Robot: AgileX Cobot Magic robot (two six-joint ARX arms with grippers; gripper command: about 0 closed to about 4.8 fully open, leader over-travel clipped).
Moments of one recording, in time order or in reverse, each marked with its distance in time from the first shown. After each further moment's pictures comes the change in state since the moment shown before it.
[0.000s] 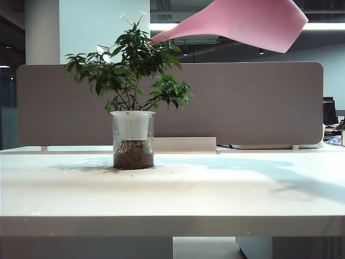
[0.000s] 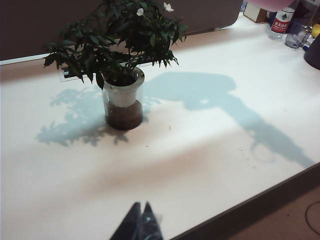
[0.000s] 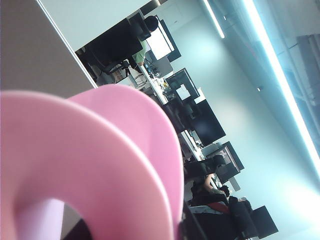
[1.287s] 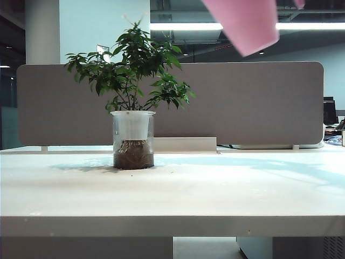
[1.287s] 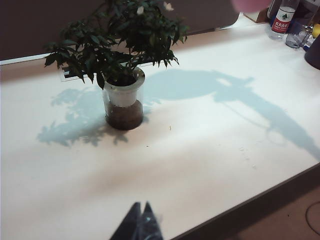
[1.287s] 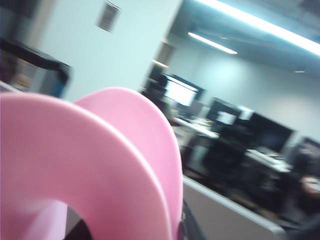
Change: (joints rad) left arm 0.000 0.000 0.000 0.000 0.000 0.000; right arm -0.186 -0.034 -0.258 0.417 -0.293 0.647
